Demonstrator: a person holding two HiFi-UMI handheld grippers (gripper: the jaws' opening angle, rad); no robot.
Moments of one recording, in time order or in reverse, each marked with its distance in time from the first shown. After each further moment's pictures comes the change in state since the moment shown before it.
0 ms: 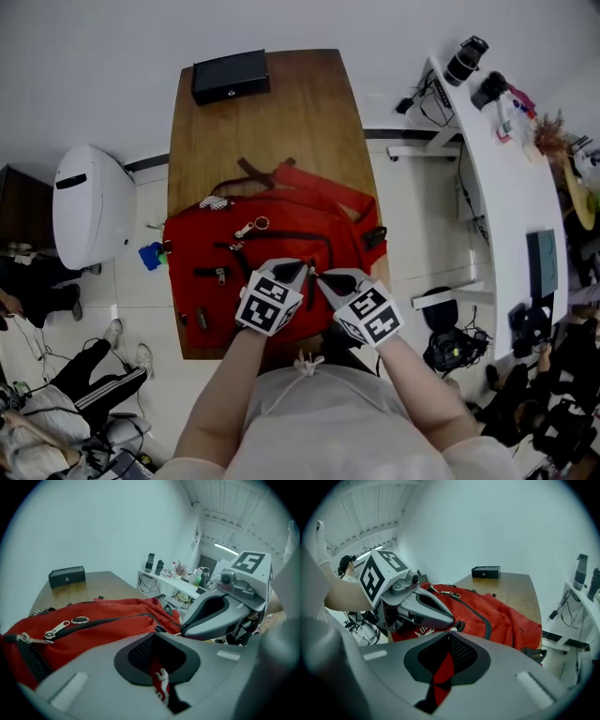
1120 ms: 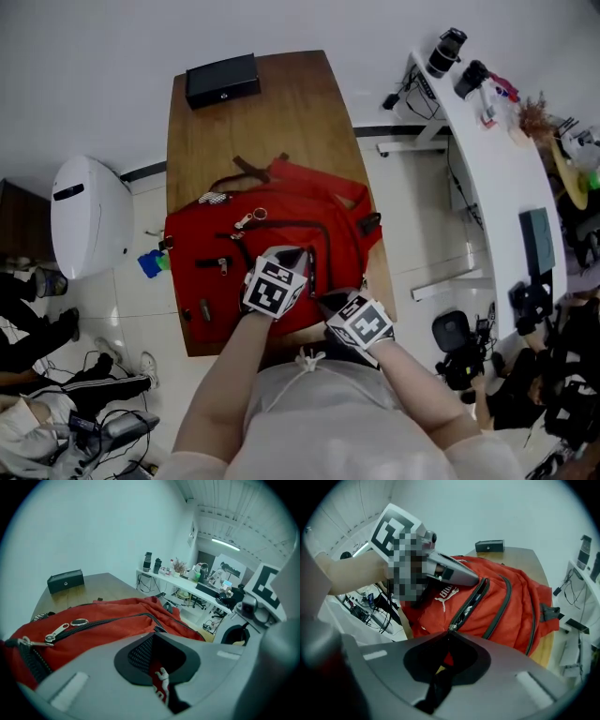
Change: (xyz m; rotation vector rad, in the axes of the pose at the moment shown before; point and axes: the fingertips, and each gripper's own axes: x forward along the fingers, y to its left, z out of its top) left arm 0.004 -0.001 -0.003 0.062 0.009 0.020; right arm 0.004 0.056 -0.080 0.095 0.245 0.039
